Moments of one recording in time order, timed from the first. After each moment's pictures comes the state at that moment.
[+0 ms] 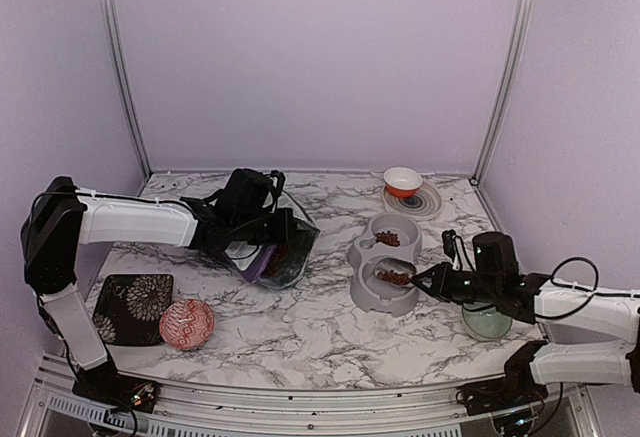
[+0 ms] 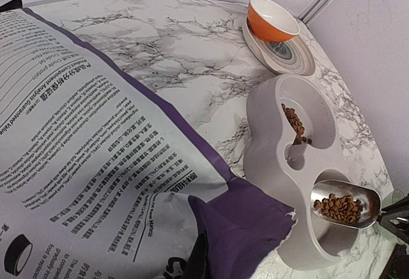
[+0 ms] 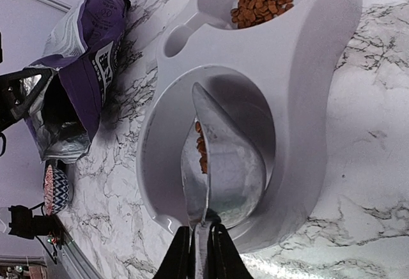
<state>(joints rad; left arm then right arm) -0.80 1.77 1.16 0.00 -0.08 -0.56 0.49 0.97 0.33 0.04 -0.29 0.71</state>
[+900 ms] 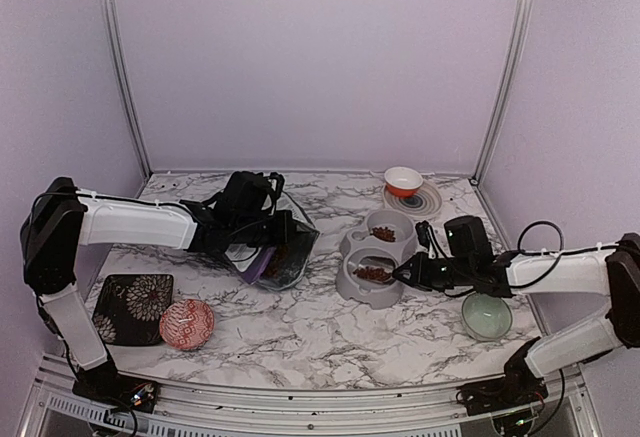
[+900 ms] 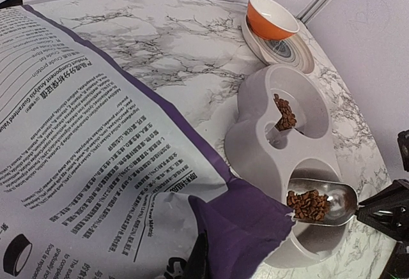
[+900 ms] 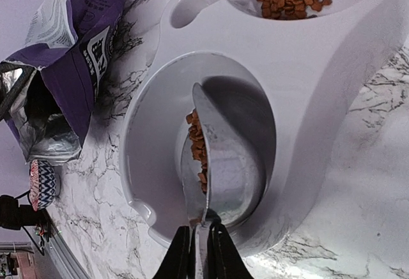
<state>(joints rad) -0.80 1.76 1.13 0.03 -0.07 -0.56 0.52 1.28 0.50 0.09 -0.30 0.64</state>
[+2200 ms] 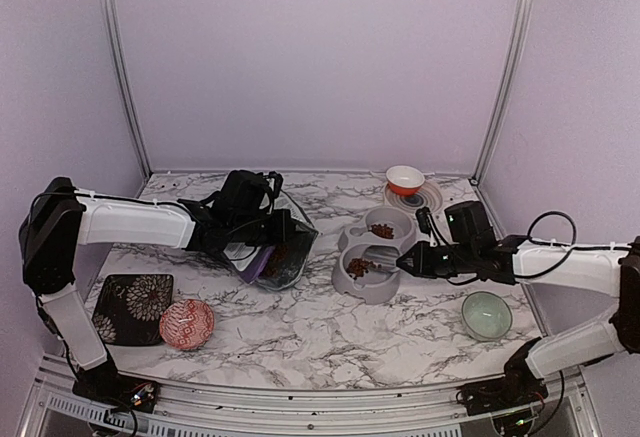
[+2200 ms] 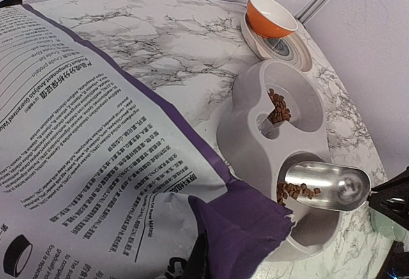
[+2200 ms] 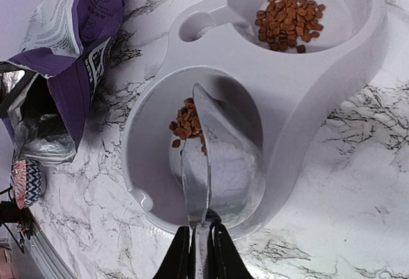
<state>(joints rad) -0.79 1.76 1.13 0.03 -0.05 -0.56 0.52 1.26 0.63 -0.08 -0.24 0.52</state>
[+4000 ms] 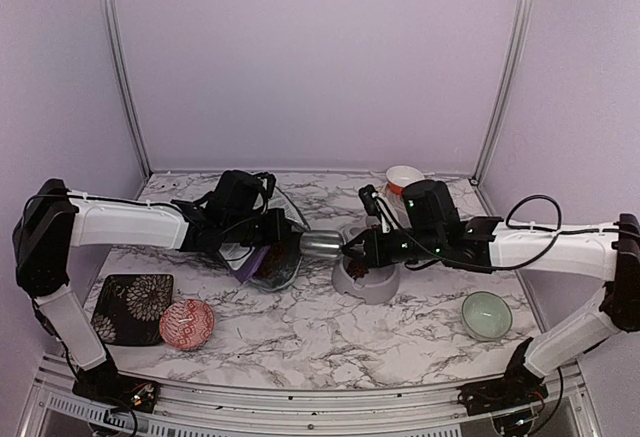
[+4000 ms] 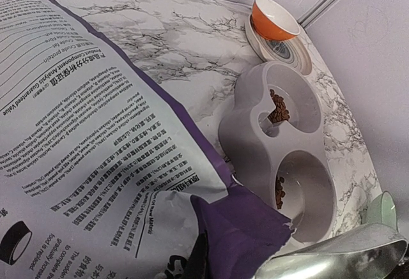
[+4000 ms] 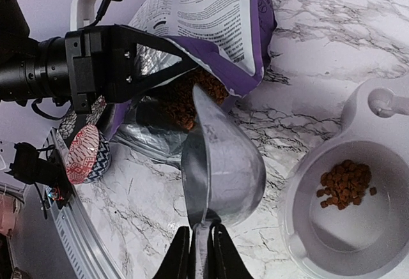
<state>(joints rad) -0.78 1.72 1.09 0.03 -0.03 -0.62 0.82 1.37 0.88 -0.06 -0.23 0.47</state>
